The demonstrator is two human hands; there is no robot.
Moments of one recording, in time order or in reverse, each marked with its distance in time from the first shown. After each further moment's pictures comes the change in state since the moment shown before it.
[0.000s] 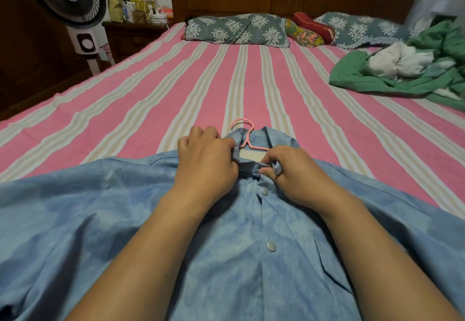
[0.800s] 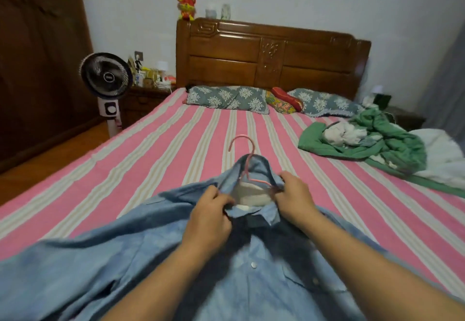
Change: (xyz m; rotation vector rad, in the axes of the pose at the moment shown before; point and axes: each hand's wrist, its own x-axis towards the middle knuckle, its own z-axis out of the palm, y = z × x) left_hand -0.069 0.009 -0.083 -0.495 0.080 0.076; right_hand -0.033 -0.076 -0.093 0.053 0.298 0.388
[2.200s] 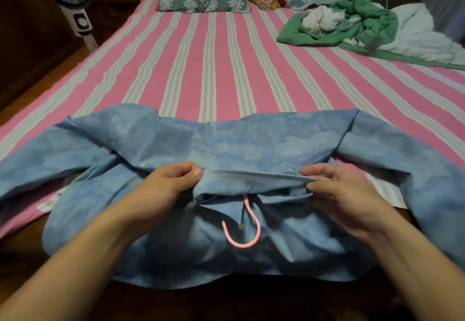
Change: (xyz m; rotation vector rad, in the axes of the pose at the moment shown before) left_hand -0.262 0.113 -0.113 -0.802 -0.529 -0.598; right_hand -0.369 0.041 -0.132 1.036 -0.224 0.606
